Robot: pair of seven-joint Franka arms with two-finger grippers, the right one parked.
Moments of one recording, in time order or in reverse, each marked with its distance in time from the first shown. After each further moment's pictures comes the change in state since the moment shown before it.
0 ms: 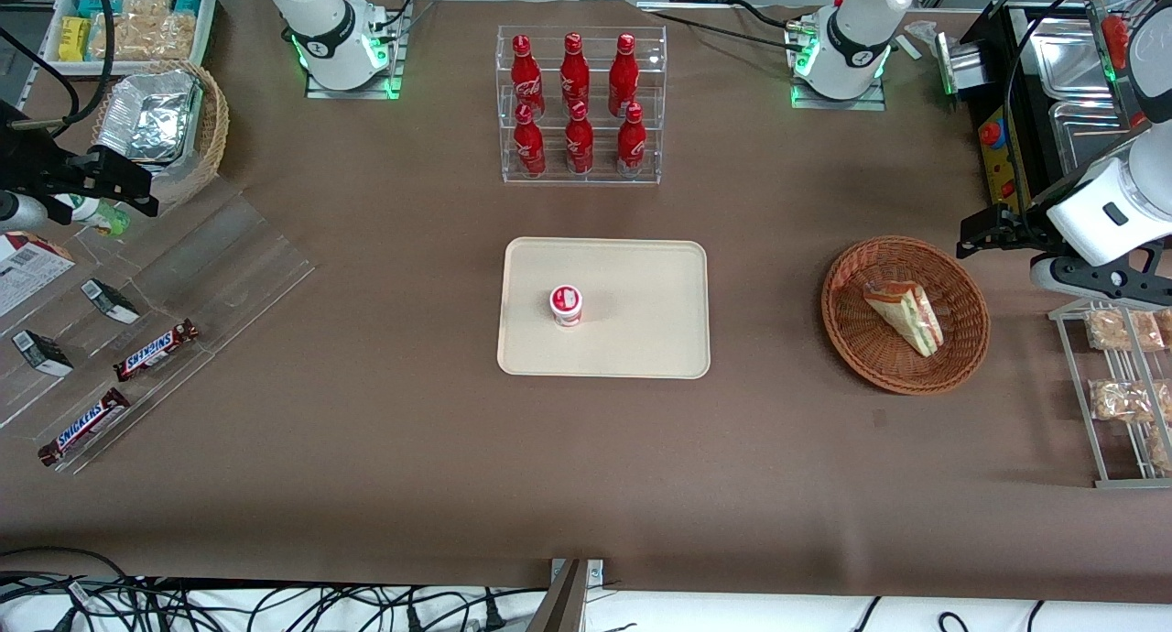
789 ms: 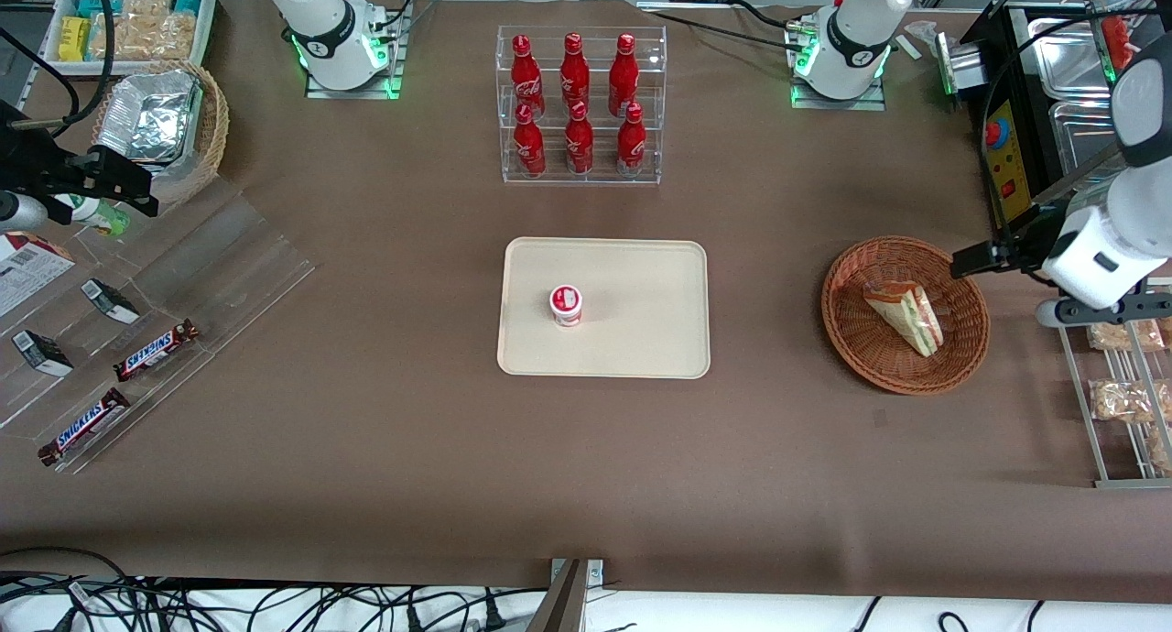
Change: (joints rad) arm 0.008 0.093 0.004 0.002 0.020 -0.012 -0.397
